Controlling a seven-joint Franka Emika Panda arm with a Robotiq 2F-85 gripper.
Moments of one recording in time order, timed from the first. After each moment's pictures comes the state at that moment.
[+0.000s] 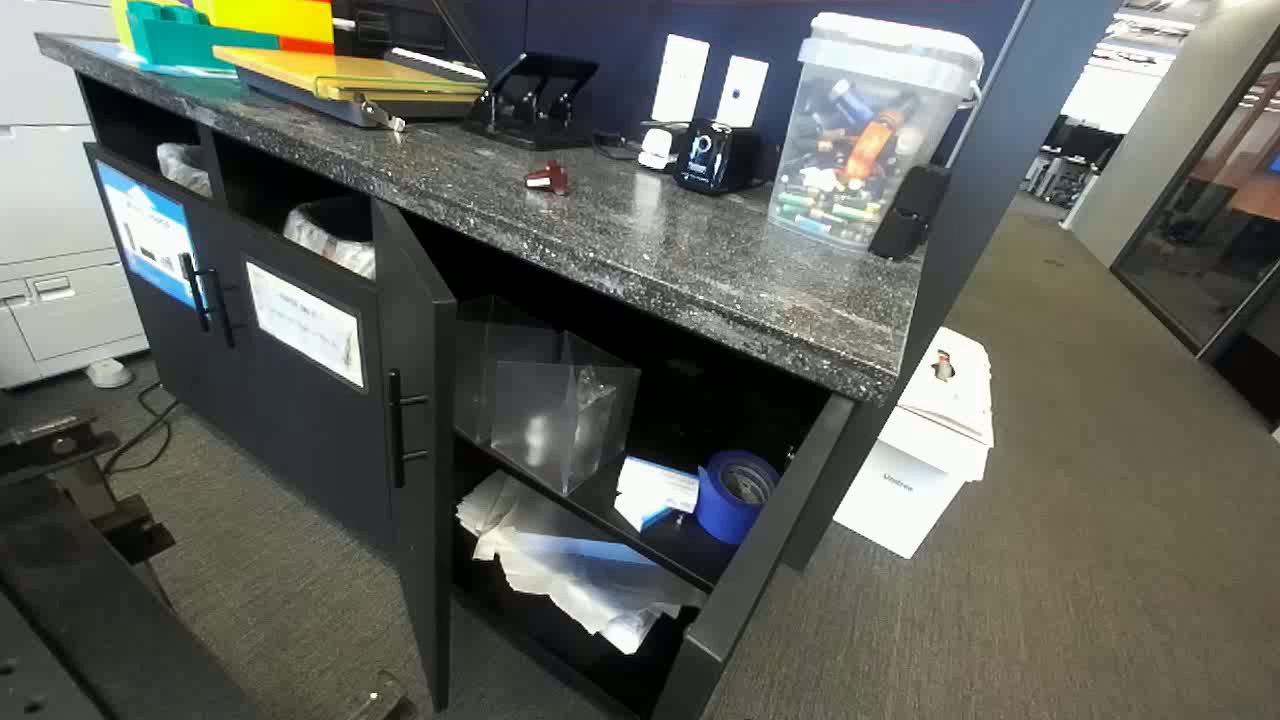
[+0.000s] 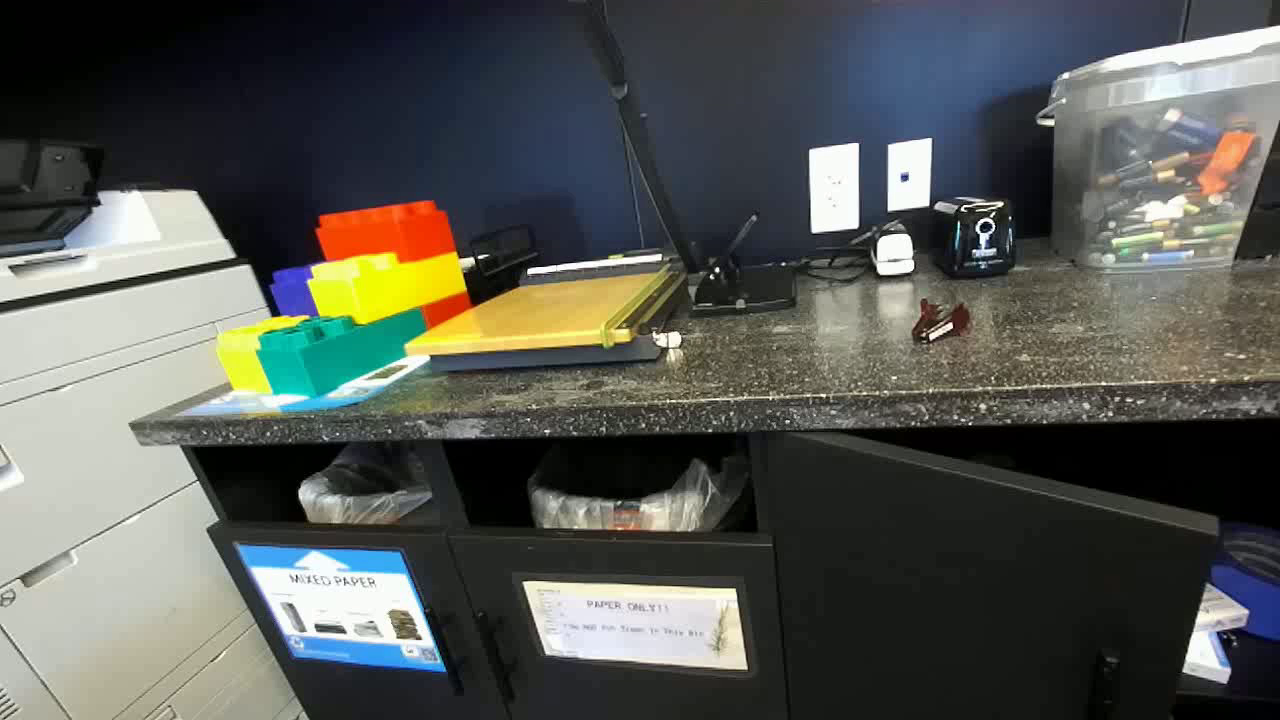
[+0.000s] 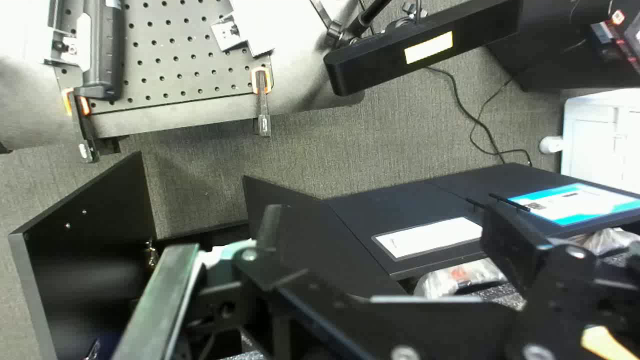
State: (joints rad) arm 0.12 -0.57 0.09 -2.24 0.28 1.63 0.23
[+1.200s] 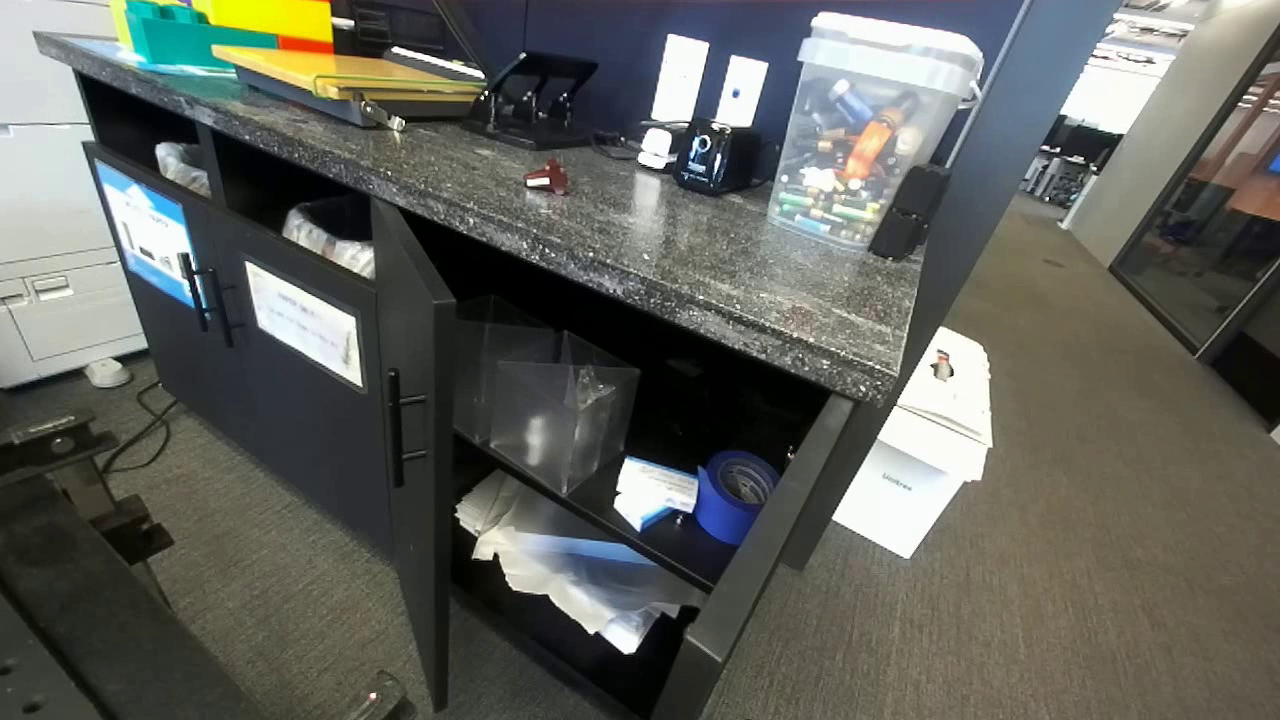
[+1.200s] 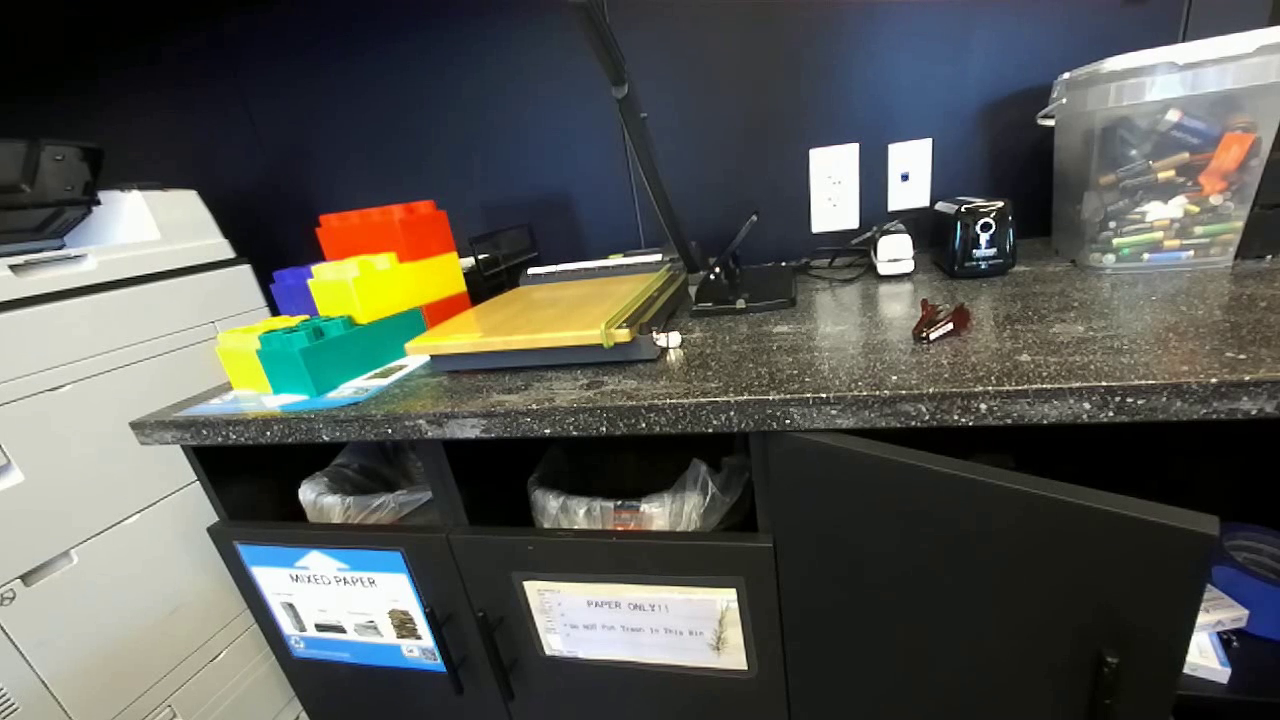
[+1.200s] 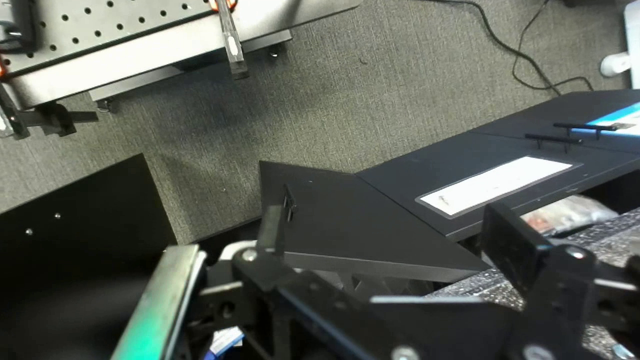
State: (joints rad) arm 0.09 -0.09 0.18 -2.15 0.23 2.00 0.42
